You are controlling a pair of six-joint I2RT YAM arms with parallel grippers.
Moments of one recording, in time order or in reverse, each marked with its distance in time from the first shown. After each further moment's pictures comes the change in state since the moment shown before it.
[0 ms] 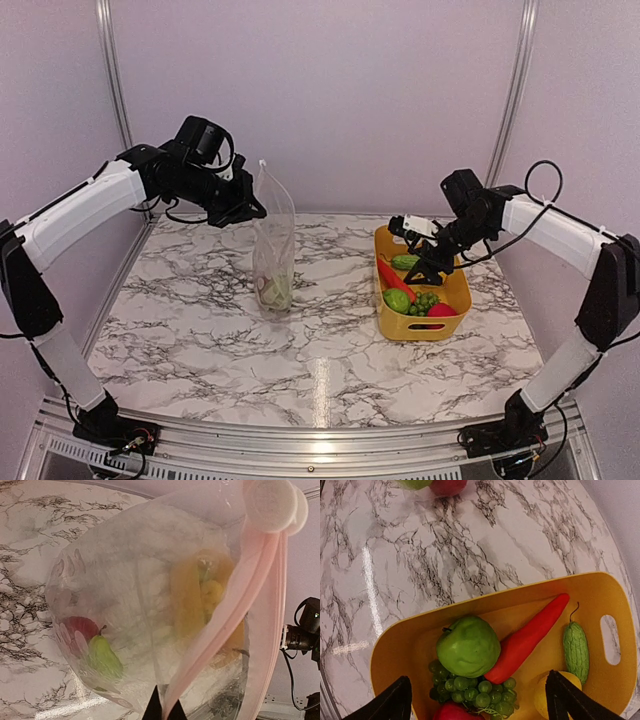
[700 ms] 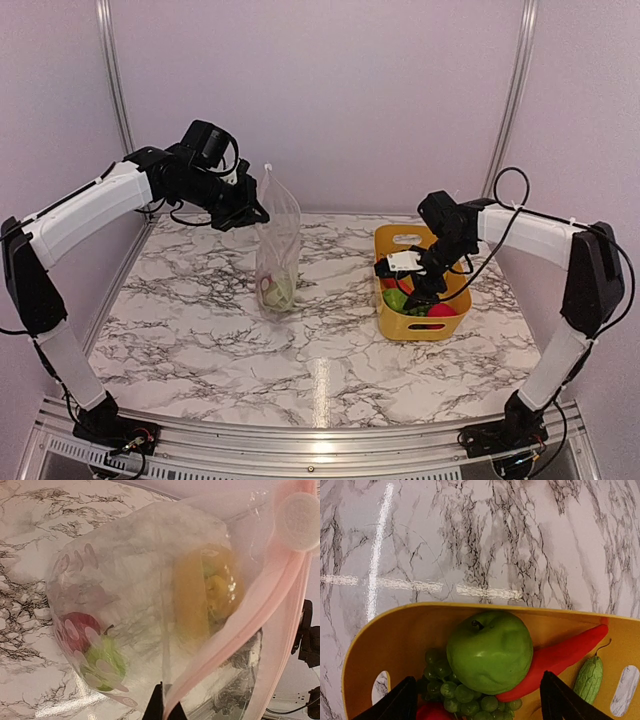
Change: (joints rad) left arm 0.001 0.032 0.000 0.002 0.019 0.007; right arm 0.072 0.114 -0.039 -0.051 0.067 -0.375
